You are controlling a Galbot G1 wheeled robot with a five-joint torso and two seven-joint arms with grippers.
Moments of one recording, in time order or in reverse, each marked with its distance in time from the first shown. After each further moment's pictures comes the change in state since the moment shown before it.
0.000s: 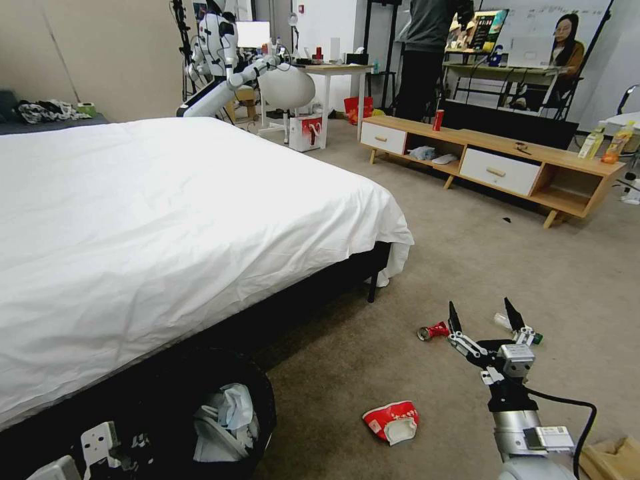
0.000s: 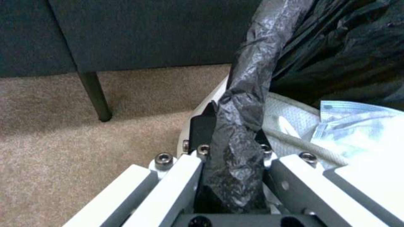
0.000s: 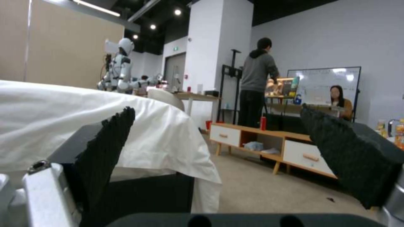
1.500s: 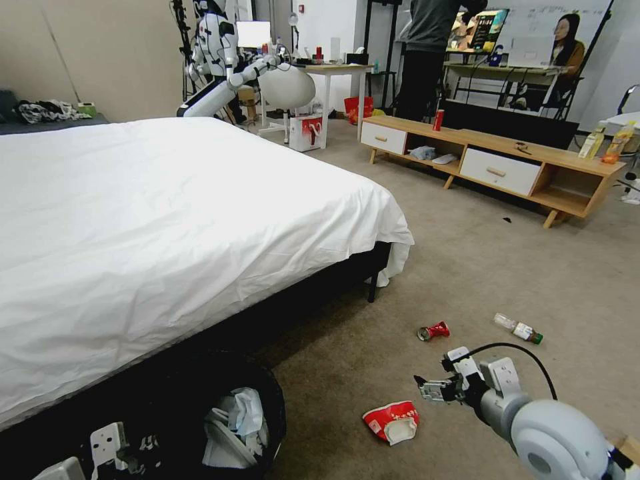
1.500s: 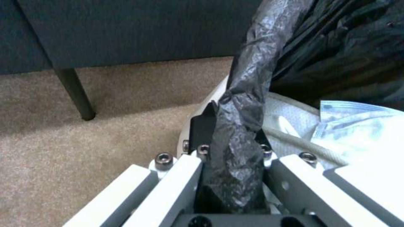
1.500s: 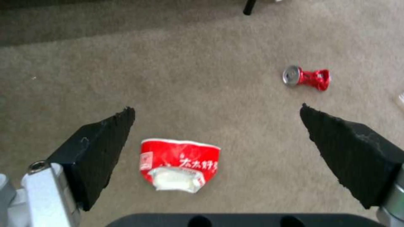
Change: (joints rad) left arm 0.012 0.012 0.014 -0.004 -0.009 0.002 0.034; right arm 0.315 -0.499 -0.307 0.094 0.639 -1.158 0.104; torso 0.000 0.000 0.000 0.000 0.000
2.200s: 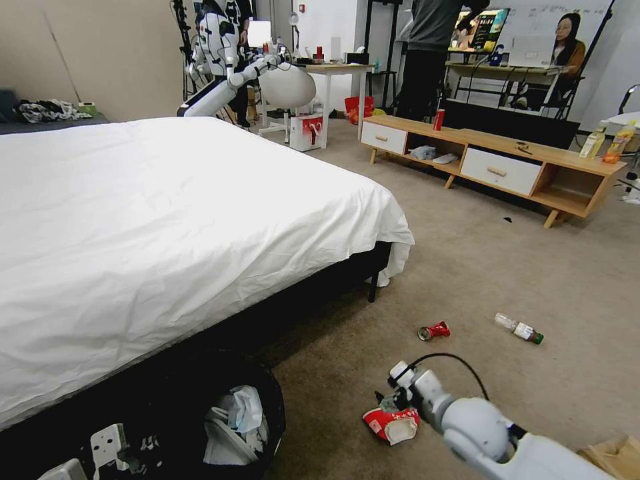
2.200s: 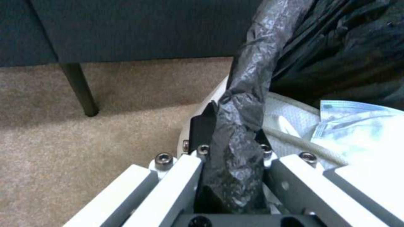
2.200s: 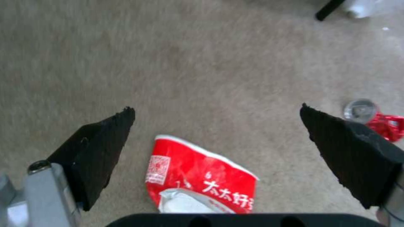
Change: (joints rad) left arm -0.009 -0.052 -0.007 0.003 0.039 0.000 0.013; right arm 0.321 0.120 -0.564 -0.359 -0.344 0.201 -0.107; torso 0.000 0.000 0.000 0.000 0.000
